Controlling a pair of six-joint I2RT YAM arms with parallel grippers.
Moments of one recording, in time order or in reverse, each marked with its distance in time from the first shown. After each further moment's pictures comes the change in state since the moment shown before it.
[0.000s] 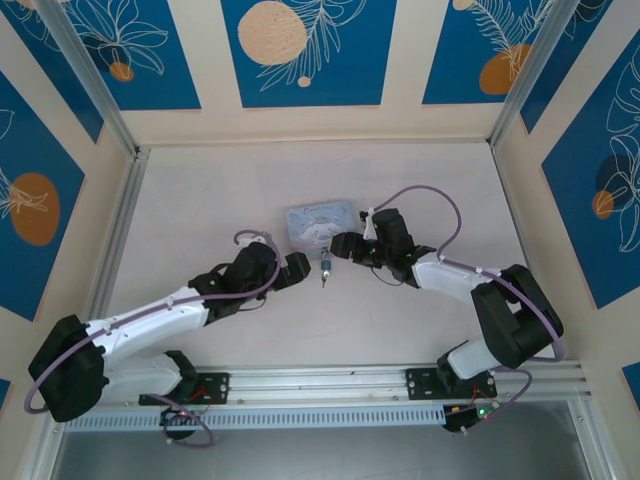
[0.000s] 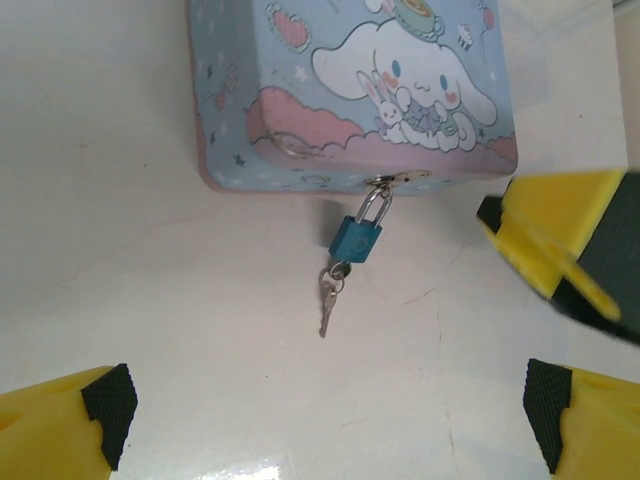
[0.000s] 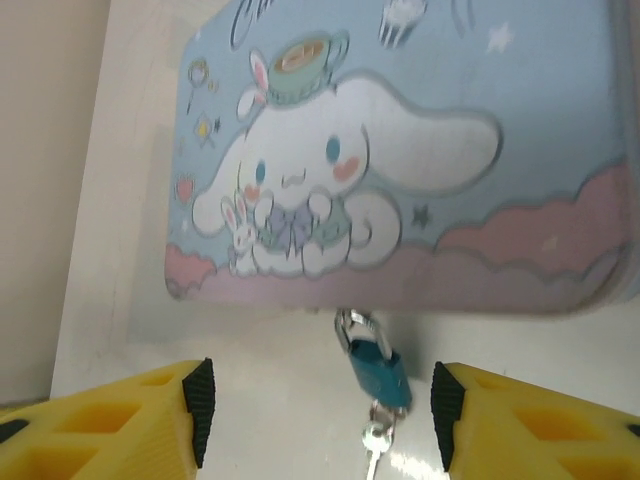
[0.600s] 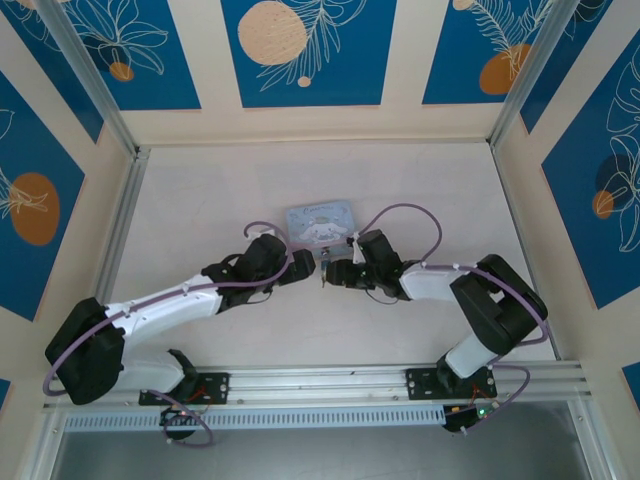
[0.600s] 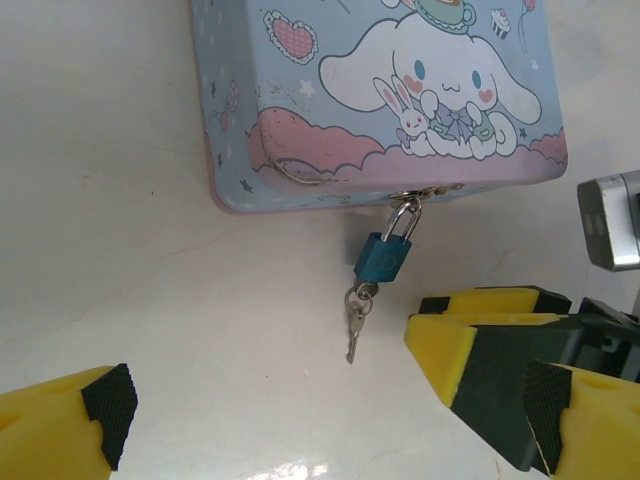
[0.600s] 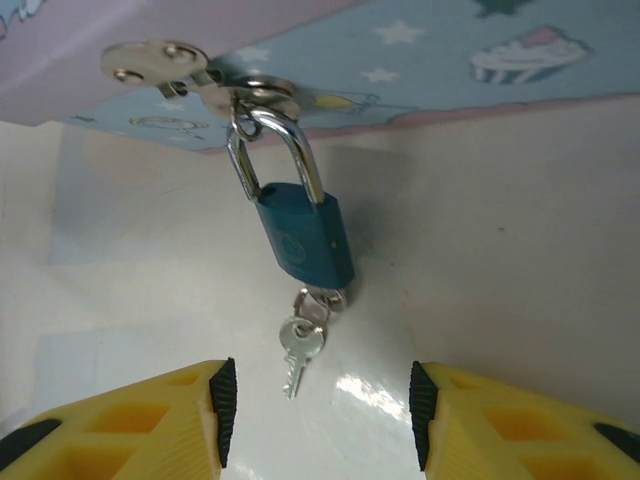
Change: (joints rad) left arm 0.018 0.119 0.071 -0.023 -0.006 0.068; right arm 0.097 0.121 -0.062 0.041 0.037 -0.057
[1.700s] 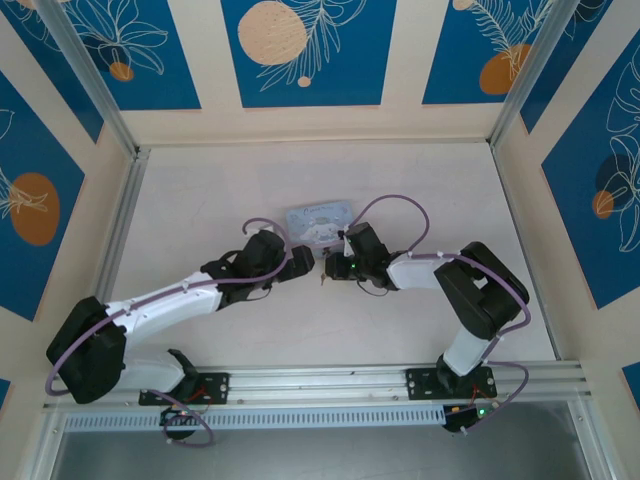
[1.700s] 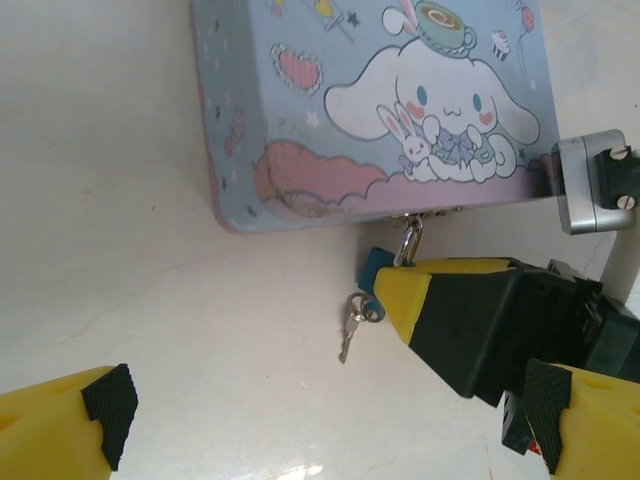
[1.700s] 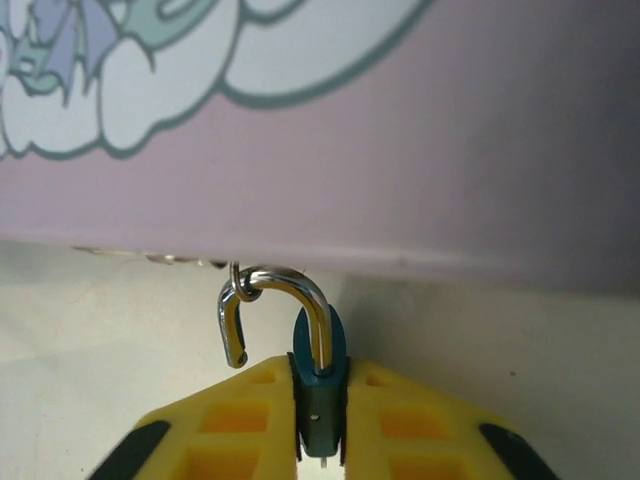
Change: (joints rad) left arm 0.027 0.014 0.023 -0.002 0.020 0.008; right arm 0.021 0.102 0.109 -0.036 0.089 -0.058
